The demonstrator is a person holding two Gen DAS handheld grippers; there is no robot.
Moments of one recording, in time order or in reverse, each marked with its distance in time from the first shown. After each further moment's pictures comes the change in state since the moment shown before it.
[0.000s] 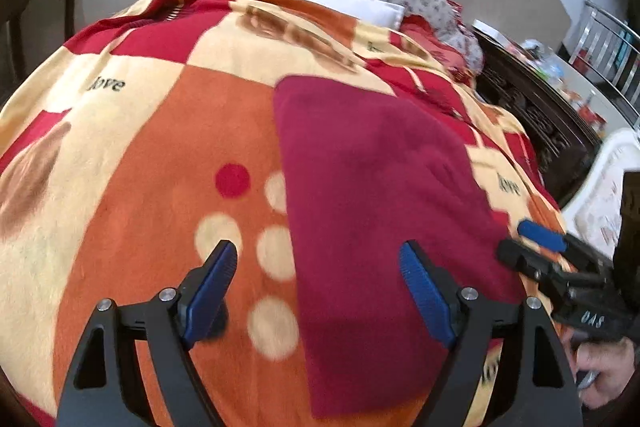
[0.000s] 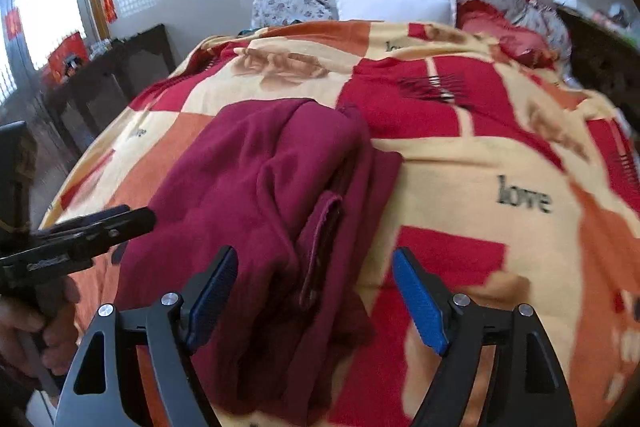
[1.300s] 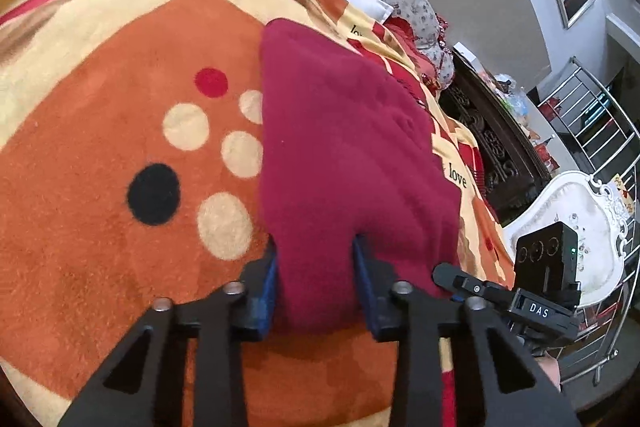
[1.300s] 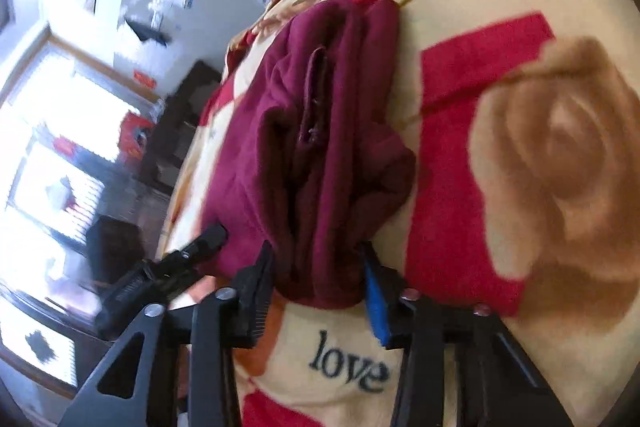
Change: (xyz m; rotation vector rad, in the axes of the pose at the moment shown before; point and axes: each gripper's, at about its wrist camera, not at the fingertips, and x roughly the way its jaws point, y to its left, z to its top) left arm 0.001 0.019 -0.039 -0.210 0.034 -0.227; right arm 0.024 -0.040 -0.072 0.418 0.144 0.488
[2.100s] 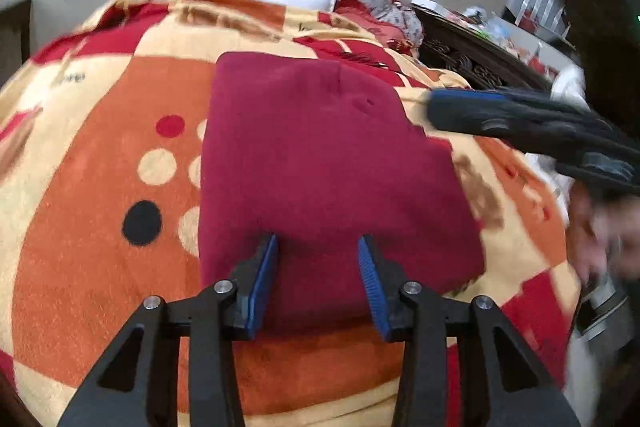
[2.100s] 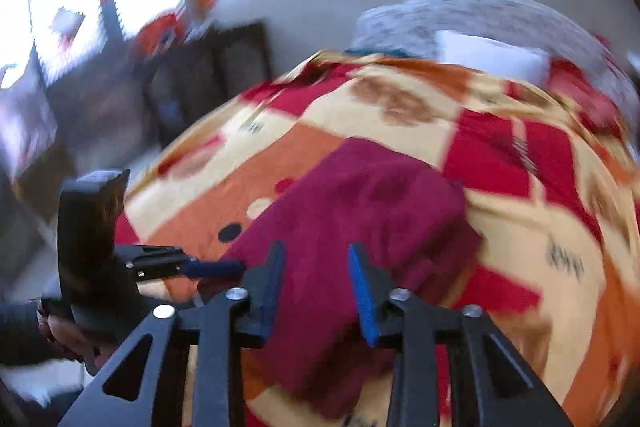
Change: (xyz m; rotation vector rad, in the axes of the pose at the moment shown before) left arm -0.009 -0.045 -0.033 0.385 -0.035 0.124; right arm -0.005 0.141 0.031 -0.729 -0.037 -0.226
